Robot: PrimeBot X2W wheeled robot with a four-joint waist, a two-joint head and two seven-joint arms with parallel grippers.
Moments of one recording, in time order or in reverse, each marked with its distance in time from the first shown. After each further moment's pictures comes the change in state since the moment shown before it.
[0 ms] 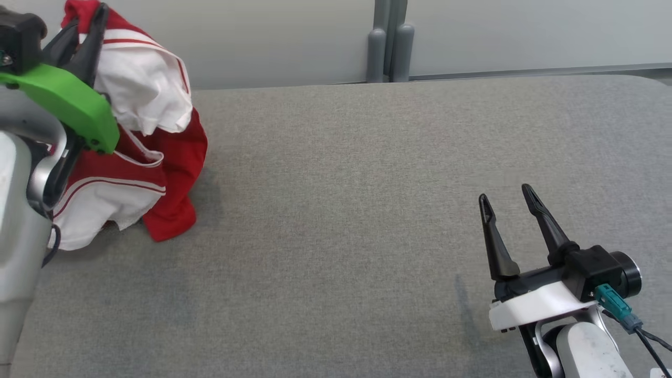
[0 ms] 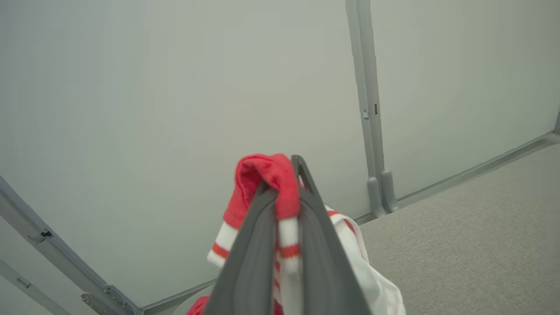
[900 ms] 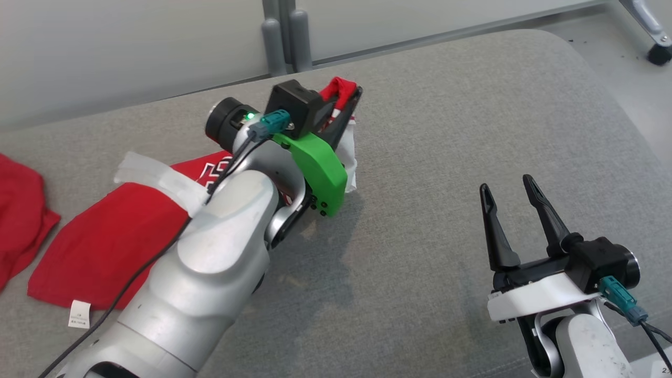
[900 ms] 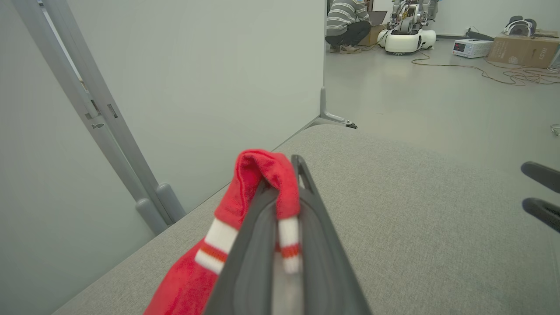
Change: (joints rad) left arm -0.005 -0.431 -0.285 0.165 0.002 0.013 -0.103; right arm -0.024 -0.001 0.003 -0.004 0.042 0.000 0.000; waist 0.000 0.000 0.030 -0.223
